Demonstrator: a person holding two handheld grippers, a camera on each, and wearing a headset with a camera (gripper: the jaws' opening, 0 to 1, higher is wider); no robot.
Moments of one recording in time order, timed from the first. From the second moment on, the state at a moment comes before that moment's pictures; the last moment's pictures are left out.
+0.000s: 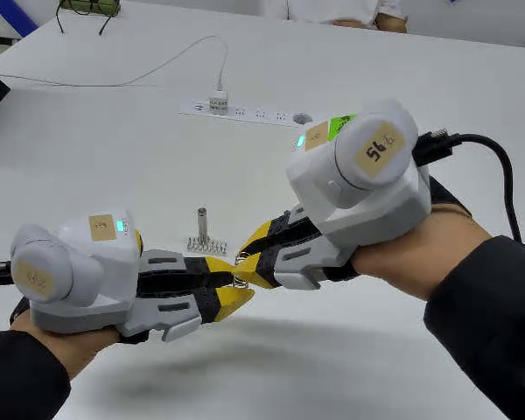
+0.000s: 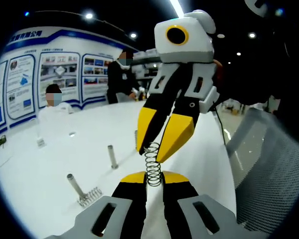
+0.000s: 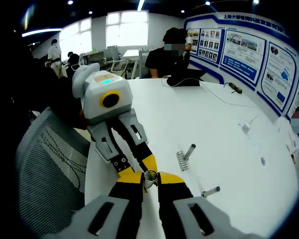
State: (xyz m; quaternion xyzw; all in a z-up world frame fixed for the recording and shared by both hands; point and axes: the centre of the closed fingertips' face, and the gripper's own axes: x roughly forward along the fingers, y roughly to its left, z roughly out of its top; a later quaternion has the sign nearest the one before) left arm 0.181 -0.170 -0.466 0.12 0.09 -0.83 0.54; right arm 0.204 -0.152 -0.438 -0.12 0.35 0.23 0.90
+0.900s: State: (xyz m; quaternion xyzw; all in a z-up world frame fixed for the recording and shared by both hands) left arm 0.231 -0.152 -0.456 0.10 0.10 -0.78 0.61; right arm 0.208 -0.187 -0.419 -0.12 0.34 0.19 0.92
